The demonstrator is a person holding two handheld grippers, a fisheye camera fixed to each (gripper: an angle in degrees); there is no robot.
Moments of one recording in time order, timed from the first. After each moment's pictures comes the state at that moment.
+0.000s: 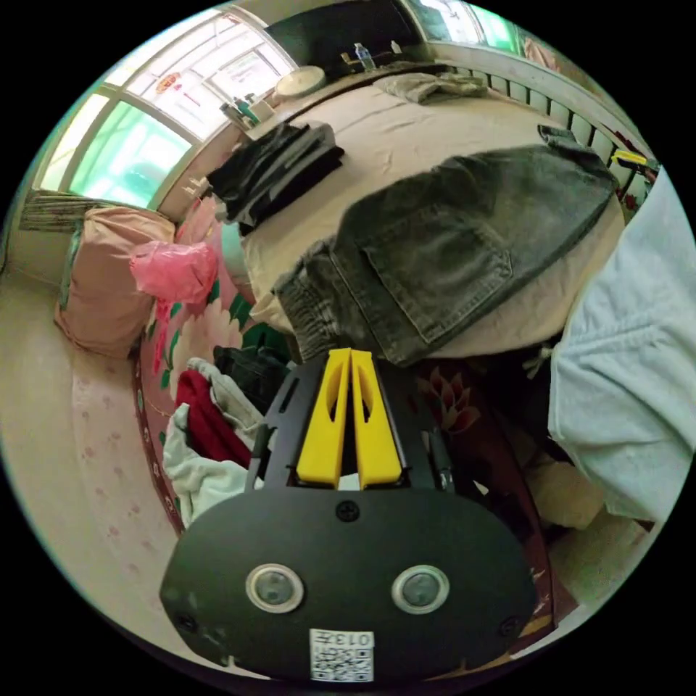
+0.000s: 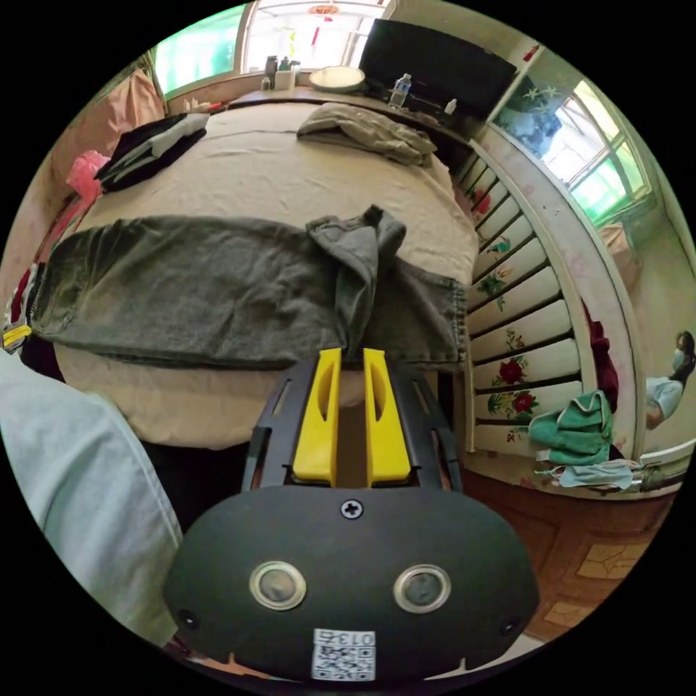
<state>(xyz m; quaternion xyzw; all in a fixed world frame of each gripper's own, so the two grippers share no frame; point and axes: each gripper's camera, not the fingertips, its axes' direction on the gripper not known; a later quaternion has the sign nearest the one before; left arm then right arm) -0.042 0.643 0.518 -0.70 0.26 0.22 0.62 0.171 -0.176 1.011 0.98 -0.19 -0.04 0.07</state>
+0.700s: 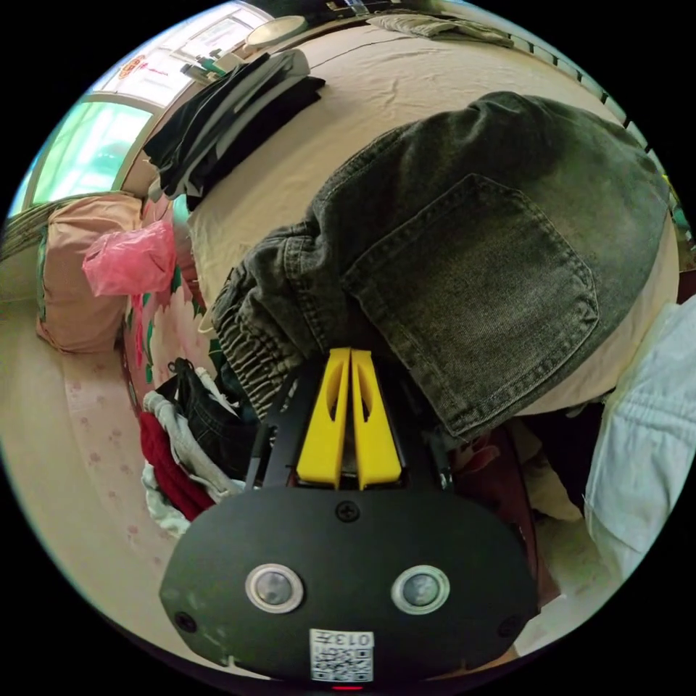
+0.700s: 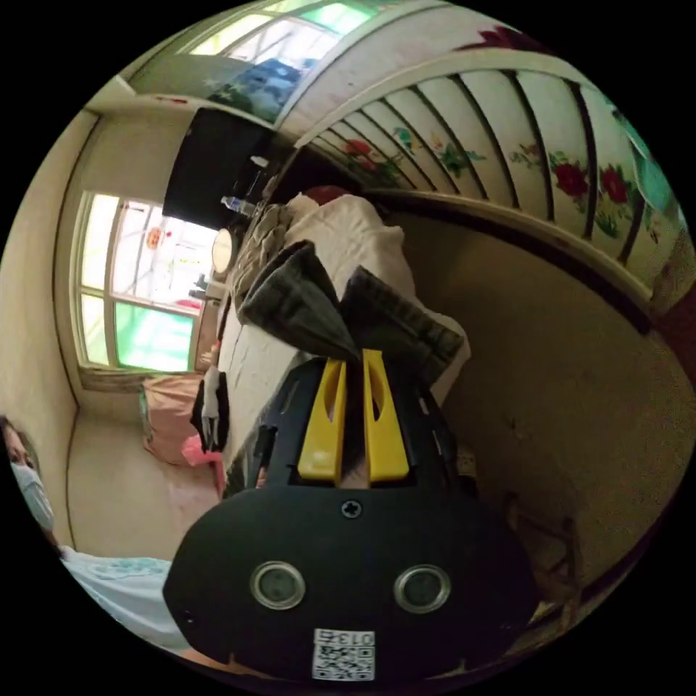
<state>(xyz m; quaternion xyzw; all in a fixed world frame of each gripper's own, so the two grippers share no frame) 0.024 0.784 0.594 -0.76 0.24 0.24 0.56 0.350 -0.402 0.914 0.63 -0.68 -0.36 -0.06</state>
